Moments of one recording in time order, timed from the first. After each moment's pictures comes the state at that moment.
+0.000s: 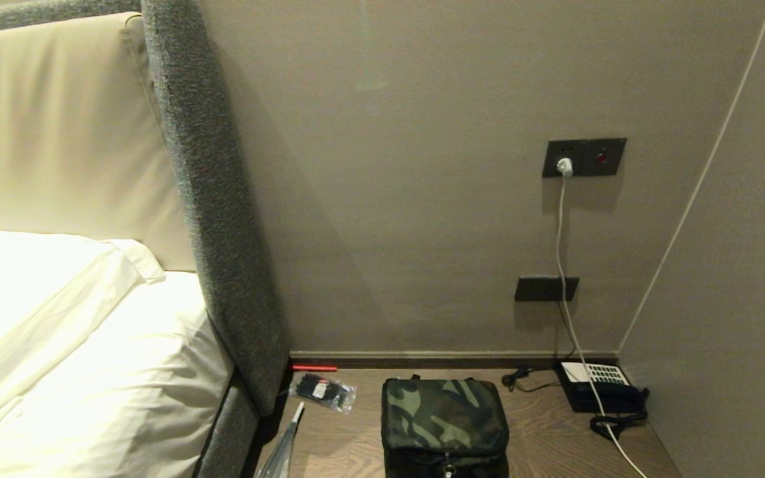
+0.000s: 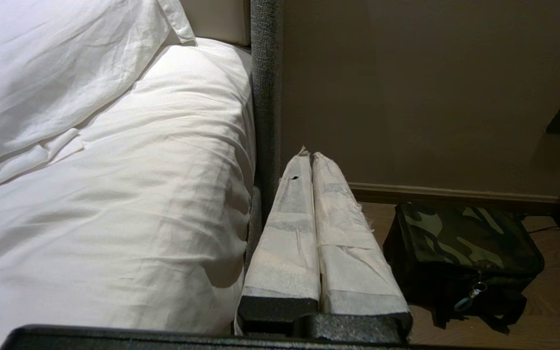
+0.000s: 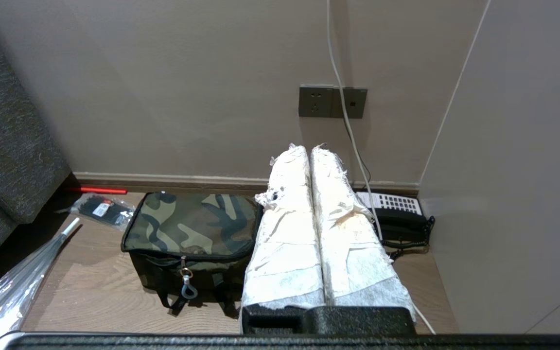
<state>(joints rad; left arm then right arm) 0.01 0.00 -0.02 0.05 0.00 -0.01 0.00 0.00 0.00 0.00 0.01 -0.04</state>
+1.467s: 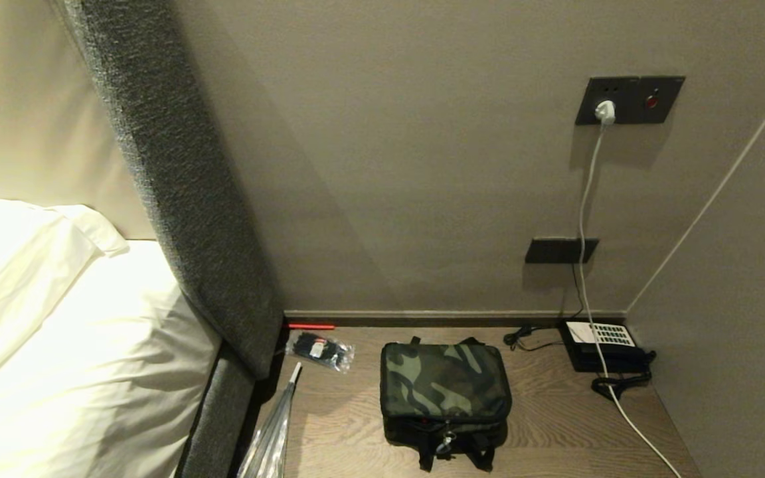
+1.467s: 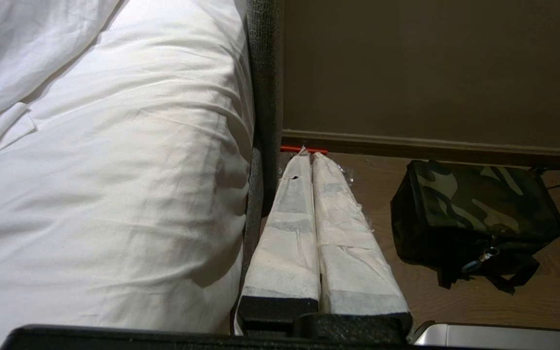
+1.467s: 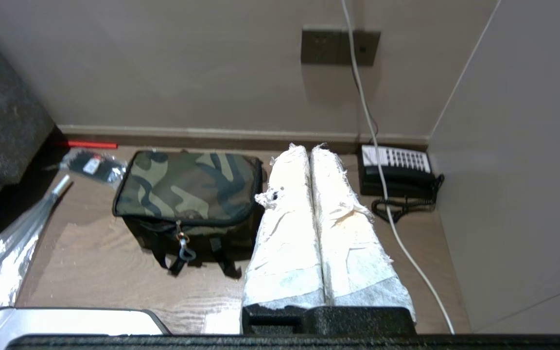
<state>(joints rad) 0.01 0.00 -0.02 0.06 0.01 0.00 0.00 0.00 0.00 0.00 0.01 -0.04</state>
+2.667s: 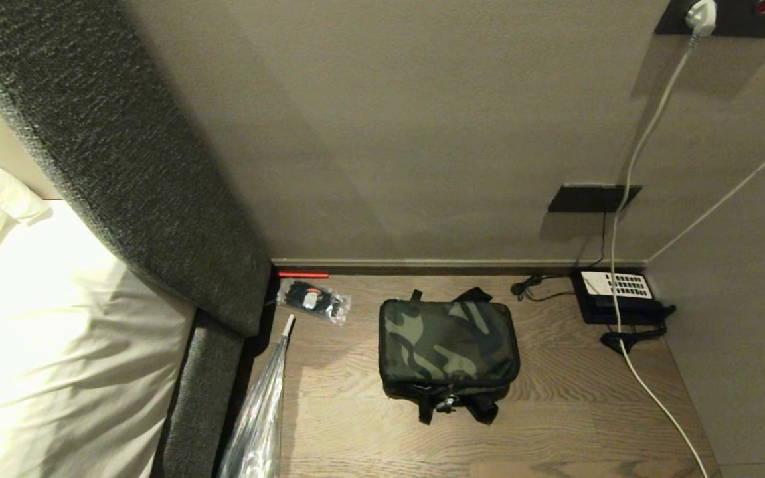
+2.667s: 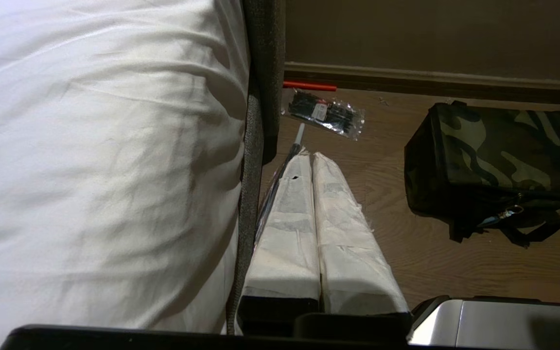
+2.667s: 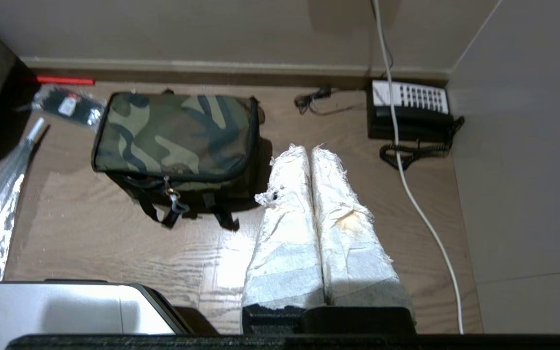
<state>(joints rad) 0.01 0.00 -0.02 0.05 0.01 0.00 0.00 0.00 0.00 0.00 0.01 -0.04</state>
